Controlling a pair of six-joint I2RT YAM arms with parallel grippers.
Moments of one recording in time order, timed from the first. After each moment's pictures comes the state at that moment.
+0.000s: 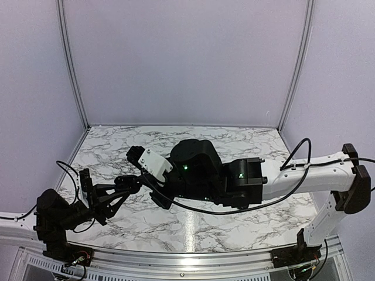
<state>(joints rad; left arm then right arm) -1.15 0.52 0.07 0.66 -0.06 -0.08 1.39 1.65 1.40 -0.13 0.25 -0.08</state>
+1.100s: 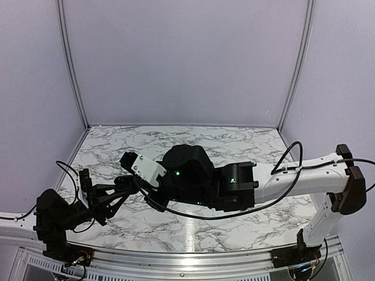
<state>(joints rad) -1.15 0.52 0.07 0.66 -0.05 -0.09 1.41 1.70 1.41 -0.10 0.26 -0.13</state>
